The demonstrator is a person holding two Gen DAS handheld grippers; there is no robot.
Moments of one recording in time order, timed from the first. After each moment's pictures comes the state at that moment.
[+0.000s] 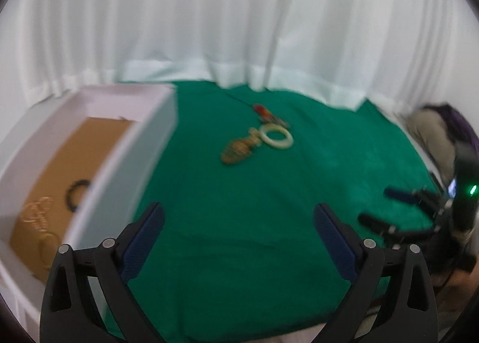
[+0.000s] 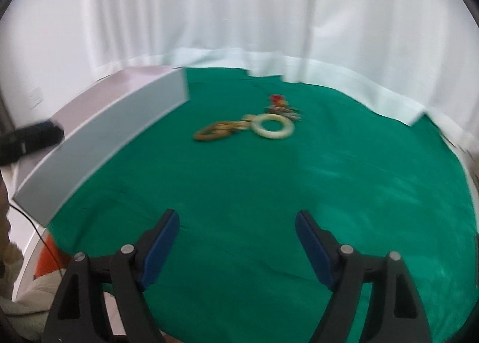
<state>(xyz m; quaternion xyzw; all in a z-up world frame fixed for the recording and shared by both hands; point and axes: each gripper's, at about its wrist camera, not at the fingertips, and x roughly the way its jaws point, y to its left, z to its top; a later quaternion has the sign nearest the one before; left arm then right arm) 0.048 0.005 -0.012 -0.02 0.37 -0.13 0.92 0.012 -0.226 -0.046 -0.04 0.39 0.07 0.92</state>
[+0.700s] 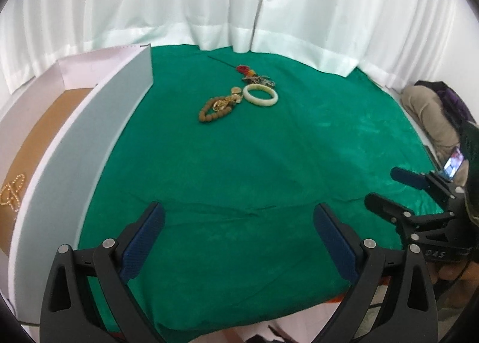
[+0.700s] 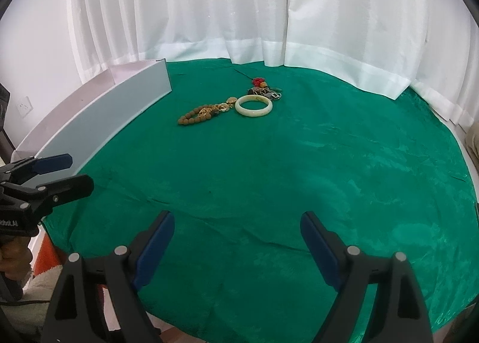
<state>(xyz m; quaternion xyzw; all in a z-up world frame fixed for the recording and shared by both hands) 0.042 -0.008 -0.048 -0.01 0.42 -0.15 0.89 -0.008 -0.243 -0.067 -0.01 0.41 0.05 0.91</state>
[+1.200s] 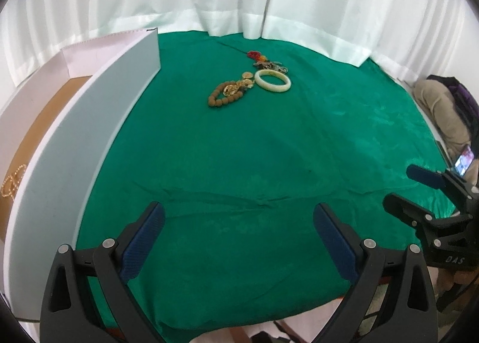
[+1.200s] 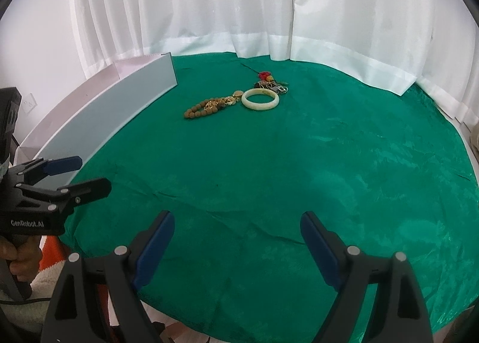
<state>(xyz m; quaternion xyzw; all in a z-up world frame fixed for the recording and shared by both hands) 0.052 -0.009 -0.066 -0.01 0.45 -0.12 0.89 -0.006 -0.240 -0.071 -0.01 0.42 0.06 0.90</state>
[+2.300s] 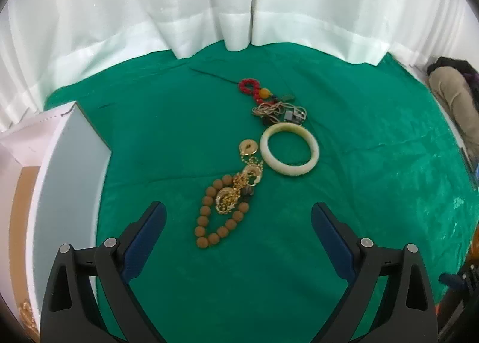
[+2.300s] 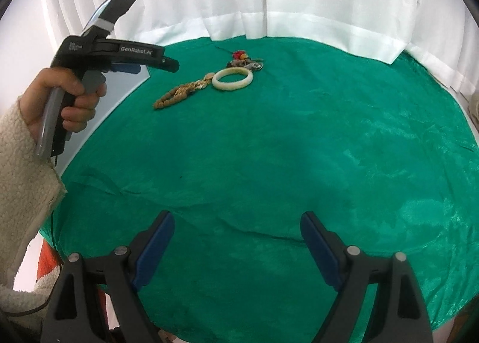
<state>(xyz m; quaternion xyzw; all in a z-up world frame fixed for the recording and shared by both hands) 0.267 -0.059 -0.066 0.07 0.47 -0.16 0.86 0.013 -0.274 -0.095 0.03 0.45 0.03 0.89</state>
